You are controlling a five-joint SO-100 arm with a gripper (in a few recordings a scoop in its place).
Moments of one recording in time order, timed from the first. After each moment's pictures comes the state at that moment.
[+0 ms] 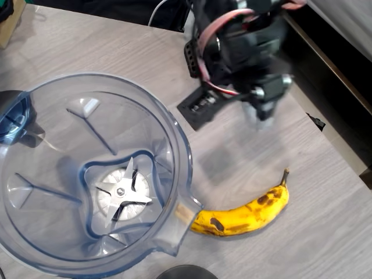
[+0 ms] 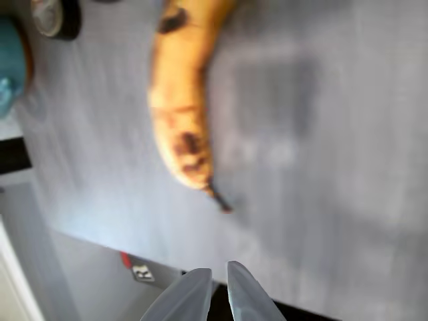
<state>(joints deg) -32.9 131.3 110.5 78.0 -5.1</state>
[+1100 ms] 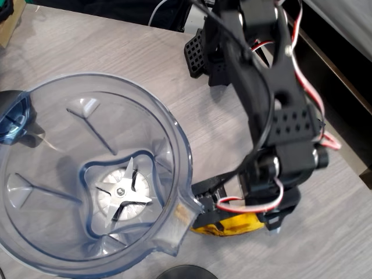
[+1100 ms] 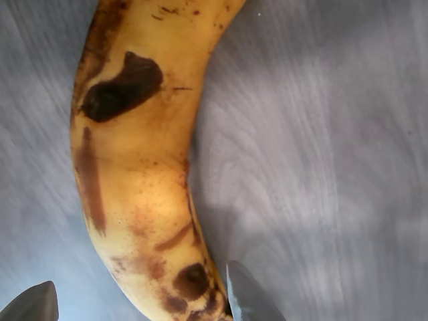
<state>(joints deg) -27.0 75.0 80.3 77.2 -0.4</state>
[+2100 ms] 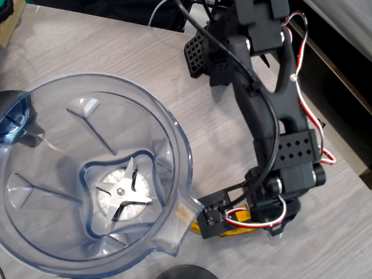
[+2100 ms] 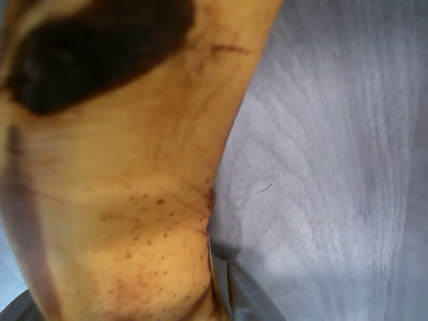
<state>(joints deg) -29.3 66.7 80.3 69.7 -0.5</state>
